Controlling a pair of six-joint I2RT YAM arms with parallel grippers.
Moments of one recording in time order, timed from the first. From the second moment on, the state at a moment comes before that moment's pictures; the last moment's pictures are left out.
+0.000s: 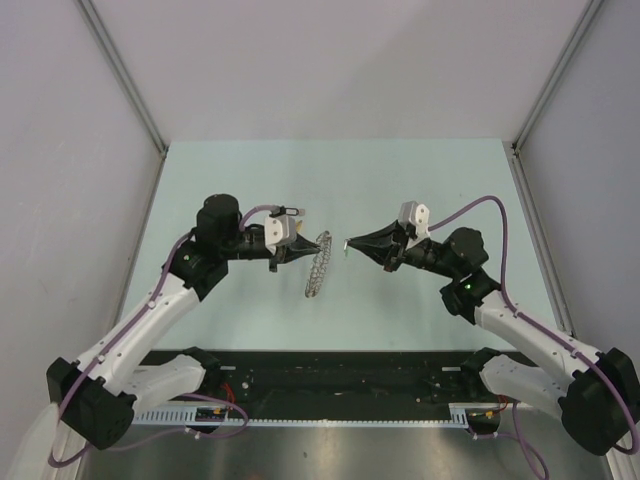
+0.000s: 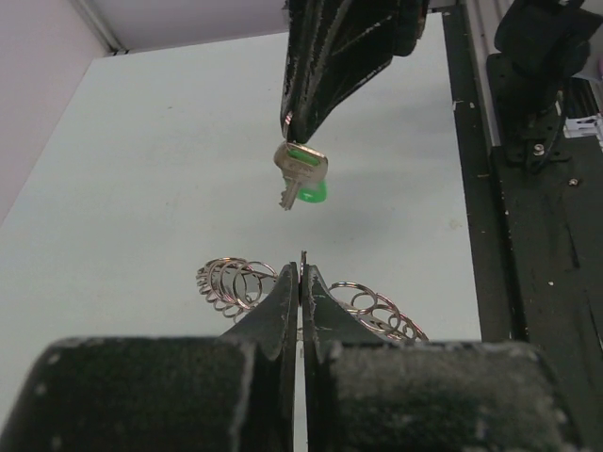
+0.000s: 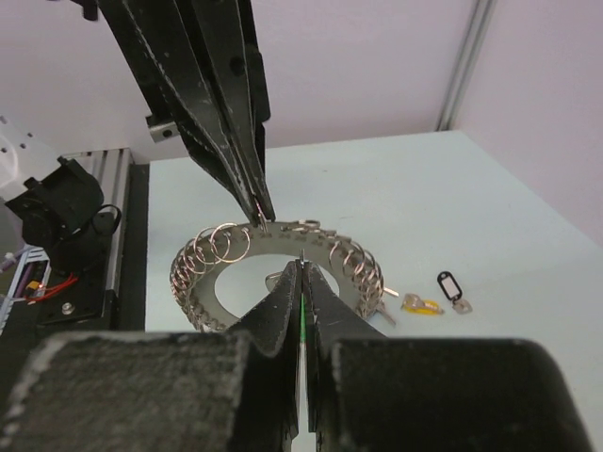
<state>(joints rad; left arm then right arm) -0.51 1.03 0.92 -0.20 0.89 0.44 0.59 1.00 0.61 0.61 -0.68 0.07</state>
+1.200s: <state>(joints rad) -0.55 0.98 0.80 -0.02 0.94 0.39 0.56 1.15 0.60 0.85 -0.97 0.10</state>
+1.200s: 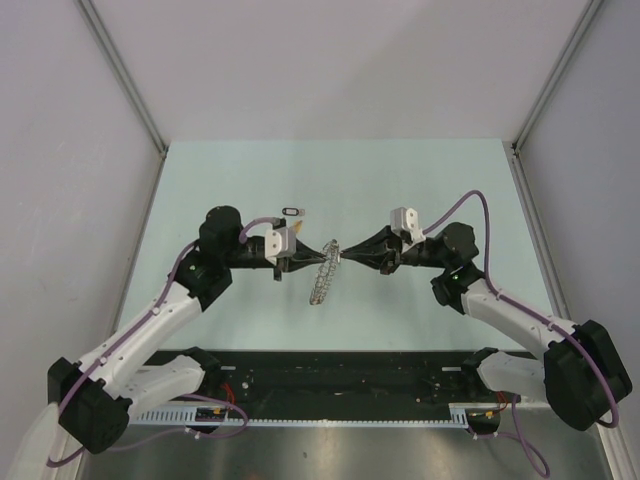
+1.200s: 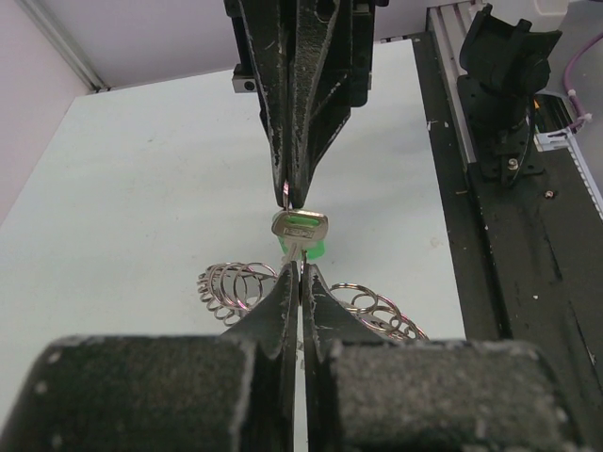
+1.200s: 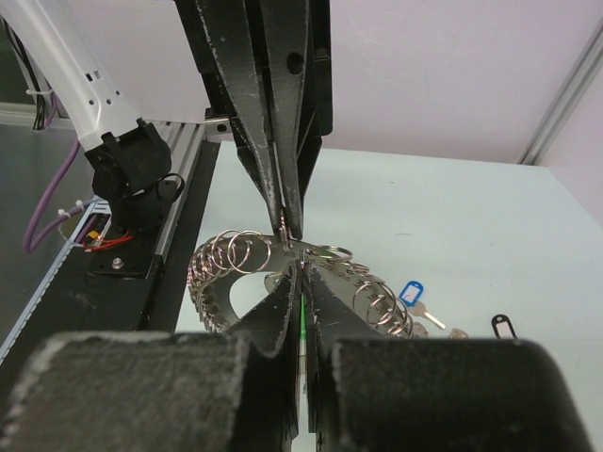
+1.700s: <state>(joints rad) -0.55 1.01 0.80 0.02 0.92 0.34 0.60 1.13 0.60 0.74 -0.91 -0.01</state>
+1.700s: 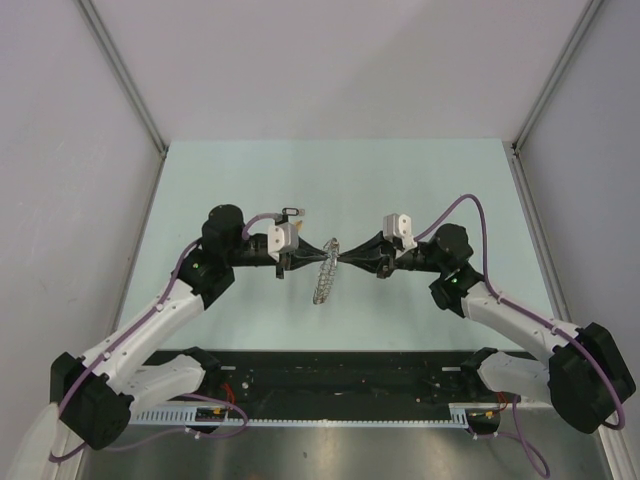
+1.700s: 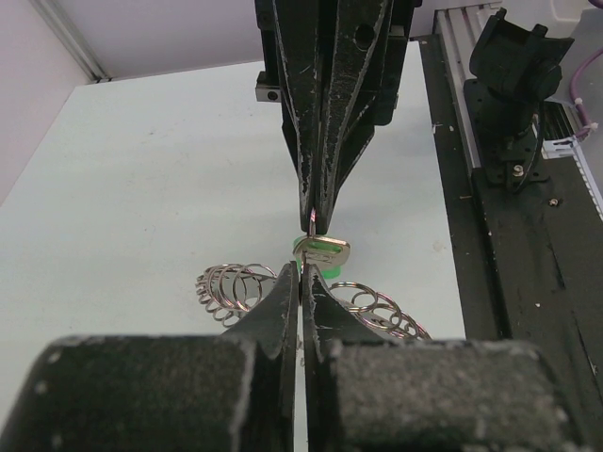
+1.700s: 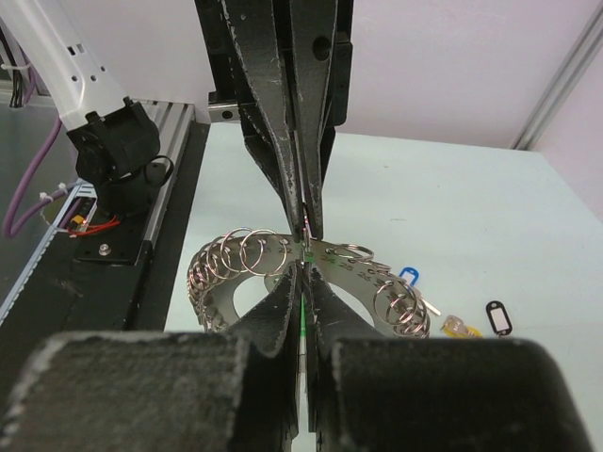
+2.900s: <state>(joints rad) -0.56 1.03 0.80 0.01 0.92 0.33 0.61 1.13 0.61 0.71 -0.90 -0.04</state>
